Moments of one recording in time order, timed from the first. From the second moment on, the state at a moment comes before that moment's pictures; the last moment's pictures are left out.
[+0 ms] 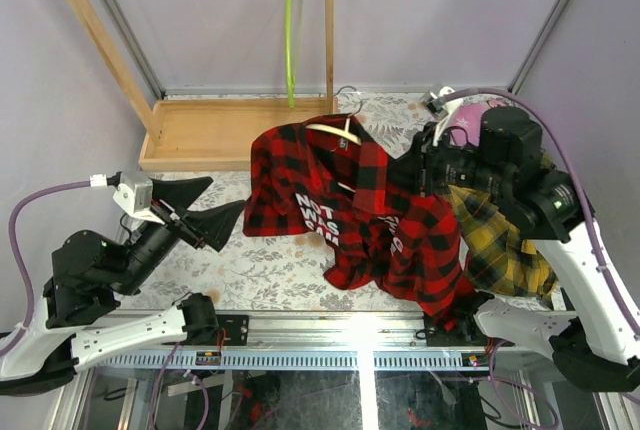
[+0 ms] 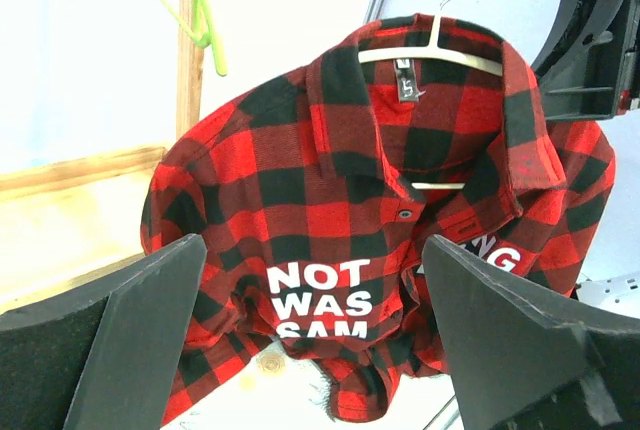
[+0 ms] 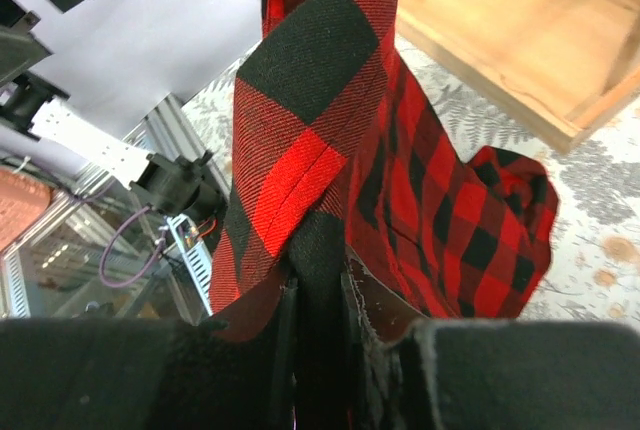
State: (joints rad) left arm -1.15 0.41 1.05 -0.46 -0.47 -0.17; right arm 0.57 1.04 1.55 -0.83 -0.48 0.22
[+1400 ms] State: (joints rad) left arm -1.15 0.11 1.09 -0.96 -0.63 -0.43; right arm 1.05 2.06 2.51 -0.48 0.09 0.19
